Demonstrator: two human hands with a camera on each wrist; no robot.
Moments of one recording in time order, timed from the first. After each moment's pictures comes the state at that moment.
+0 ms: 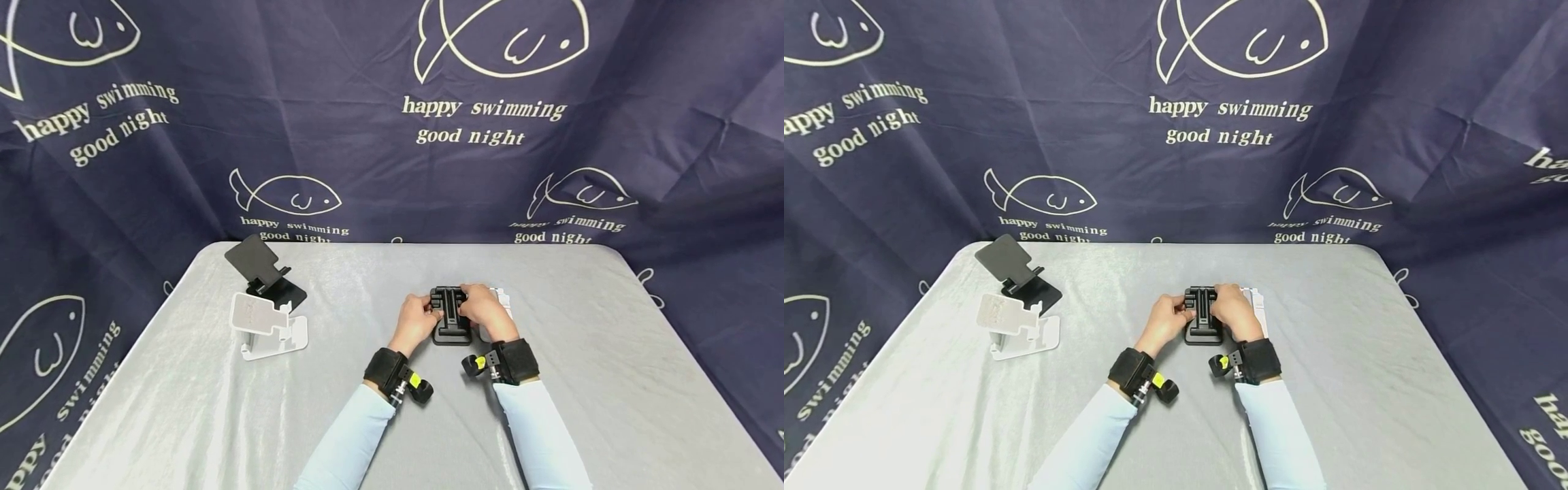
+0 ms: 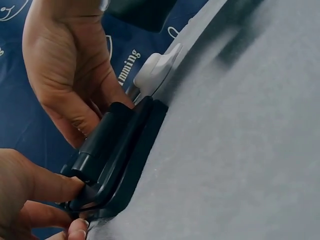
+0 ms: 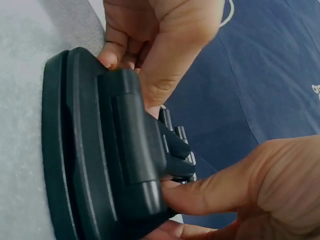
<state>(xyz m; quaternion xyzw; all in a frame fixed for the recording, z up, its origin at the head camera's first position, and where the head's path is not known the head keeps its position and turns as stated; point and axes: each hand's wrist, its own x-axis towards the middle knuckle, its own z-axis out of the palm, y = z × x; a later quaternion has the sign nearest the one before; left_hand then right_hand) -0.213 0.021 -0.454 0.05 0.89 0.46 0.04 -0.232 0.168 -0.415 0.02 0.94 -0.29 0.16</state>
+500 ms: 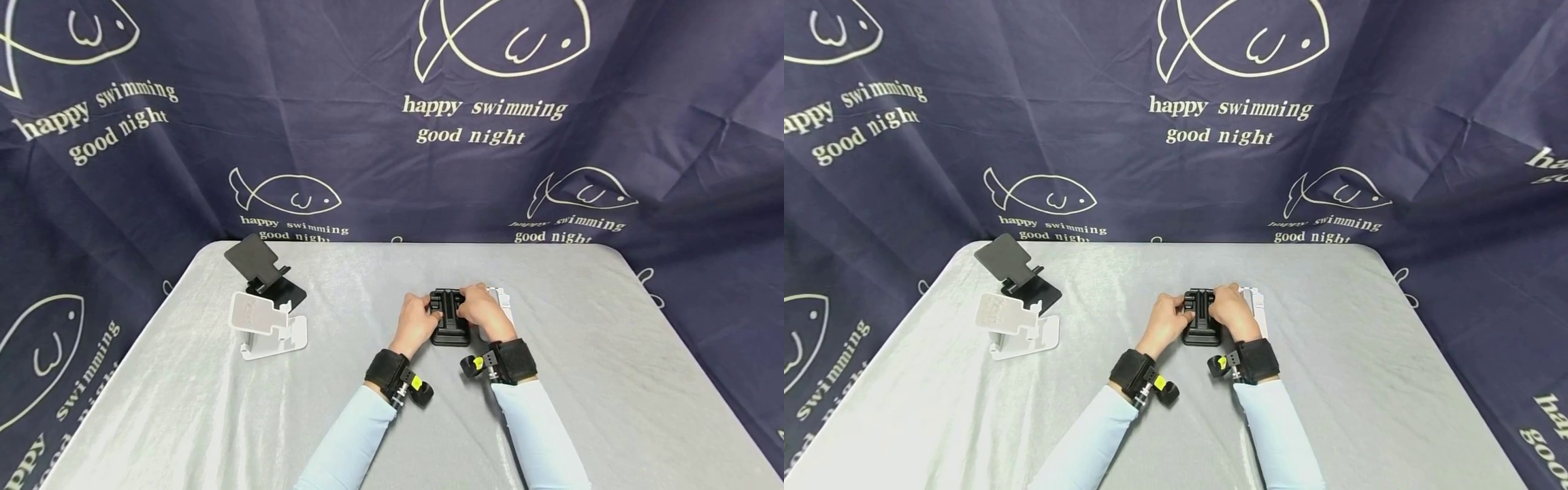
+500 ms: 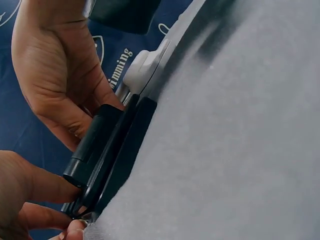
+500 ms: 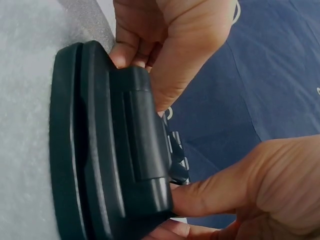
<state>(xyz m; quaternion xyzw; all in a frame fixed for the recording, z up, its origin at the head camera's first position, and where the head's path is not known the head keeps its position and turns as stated) -0.211 0.024 -0.458 0.04 0.90 0.44 0.01 -0.234 0.164 -0.420 0.03 0.96 -0.24 0.16</state>
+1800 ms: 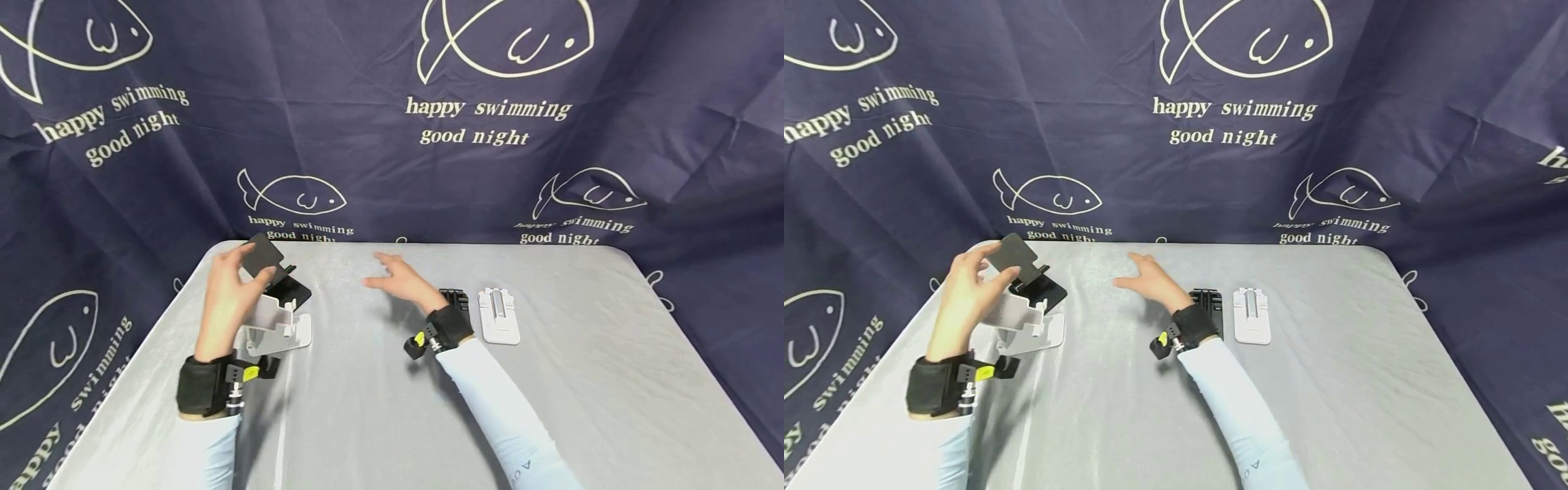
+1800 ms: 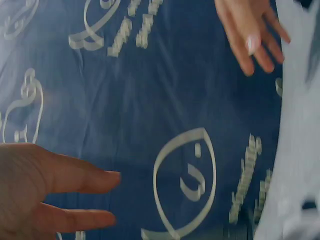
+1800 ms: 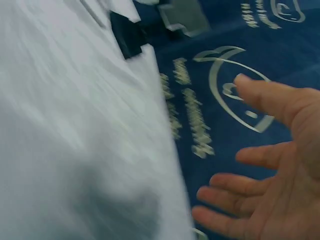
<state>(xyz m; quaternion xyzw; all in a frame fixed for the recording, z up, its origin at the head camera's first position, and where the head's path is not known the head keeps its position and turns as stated) -0.169 -0.216 -0.319 -0.05 0.93 0.34 -0.15 -0.265 0.045 -0.396 -0.18 0.87 -0.44 0.15</state>
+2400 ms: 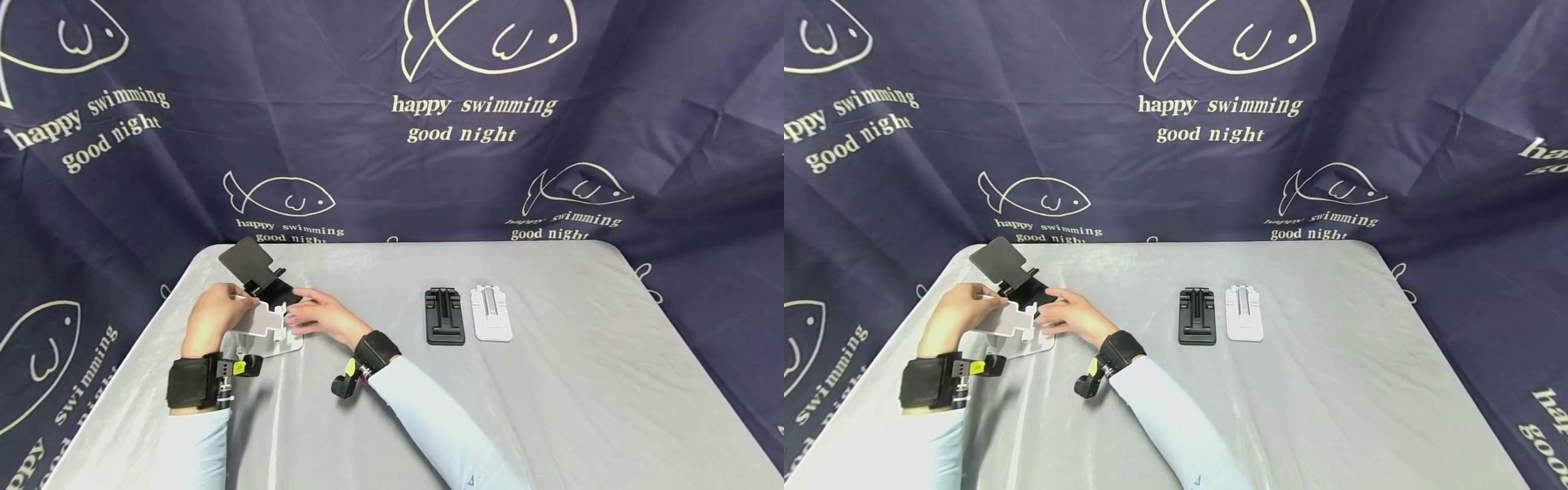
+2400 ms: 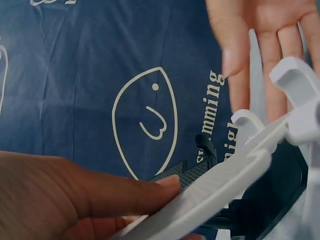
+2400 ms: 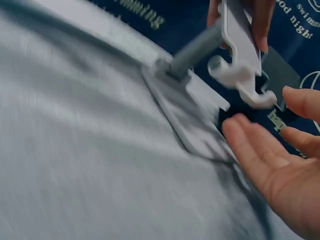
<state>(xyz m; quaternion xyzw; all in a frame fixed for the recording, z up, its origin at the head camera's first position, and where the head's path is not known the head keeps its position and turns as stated) -0.182 -0.247 -0.347 -0.09 0.96 0.25 0.02 -0.232 -0.068 -0.448 -0.11 0.56 -0.76 0.31</state>
